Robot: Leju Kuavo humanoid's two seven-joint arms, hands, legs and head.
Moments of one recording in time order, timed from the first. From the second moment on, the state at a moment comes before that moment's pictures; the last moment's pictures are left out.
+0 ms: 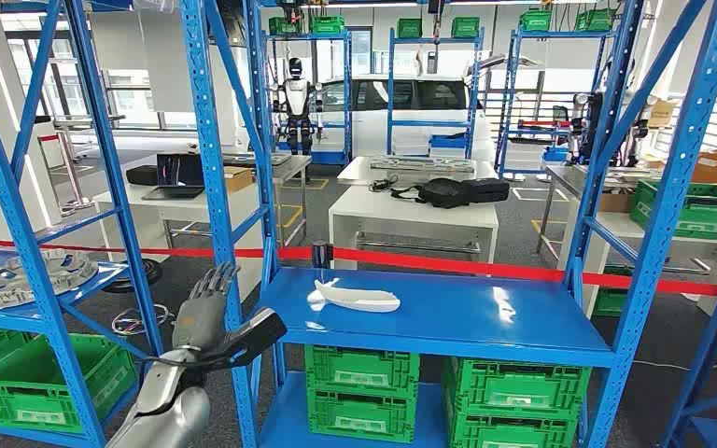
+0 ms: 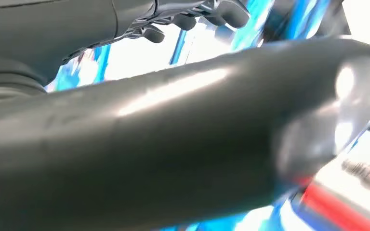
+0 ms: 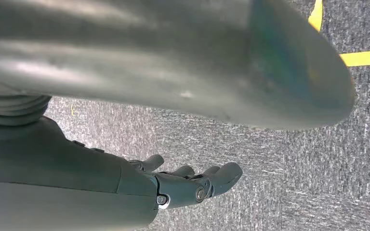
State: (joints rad) left arm -1.16 -0.06 -0.26 -0.38 -1.08 0.37 -0.14; right arm -0.07 0.07 -0.62 -0.20 0.75 -0.07 0.09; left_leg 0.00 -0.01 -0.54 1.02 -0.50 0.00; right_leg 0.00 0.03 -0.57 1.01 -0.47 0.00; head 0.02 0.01
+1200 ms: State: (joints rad) left arm -1.24 -0.03 -0.38 -0.33 -1.18 0.32 -0.10; right arm -0.09 0.08 -0.66 -0.19 0.83 -0.06 0.09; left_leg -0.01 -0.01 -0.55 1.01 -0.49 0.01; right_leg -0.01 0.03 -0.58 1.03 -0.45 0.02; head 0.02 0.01
